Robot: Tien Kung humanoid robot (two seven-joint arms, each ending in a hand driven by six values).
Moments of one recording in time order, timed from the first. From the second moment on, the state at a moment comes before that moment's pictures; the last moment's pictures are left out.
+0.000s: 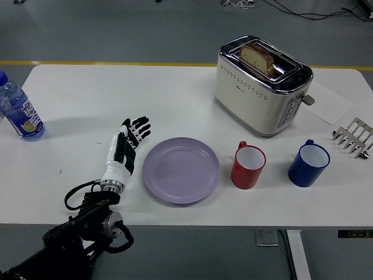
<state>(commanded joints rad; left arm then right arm) -0.47 0.00 -0.80 -0.81 0.43 0.21 -0.65 0.16 -0.06 1.31 0.18 -1.26 -0.09 -0.30</state>
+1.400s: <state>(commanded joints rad) -0.16 0.15 -1.73 -1.11 0.65 -0.22 0.10 0.16 -0.07 1.32 0.18 -1.25 -0.09 -0.30</state>
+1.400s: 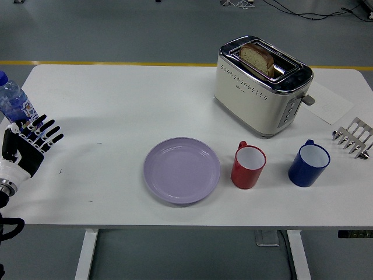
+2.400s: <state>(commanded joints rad) -0.11 0.12 -1.78 -1.14 0.67 -0.21 0.08 0.15 -0.06 1.32 0.18 -1.27 -0.08 -0.30</state>
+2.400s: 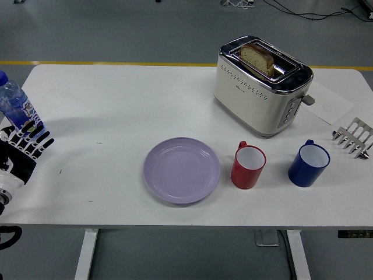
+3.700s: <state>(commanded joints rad) -0.12 0.12 -1.79 -1.13 0.67 -0.20 0.09 0.17 -0.06 1.33 0.18 -1.28 -0.08 -0.30</state>
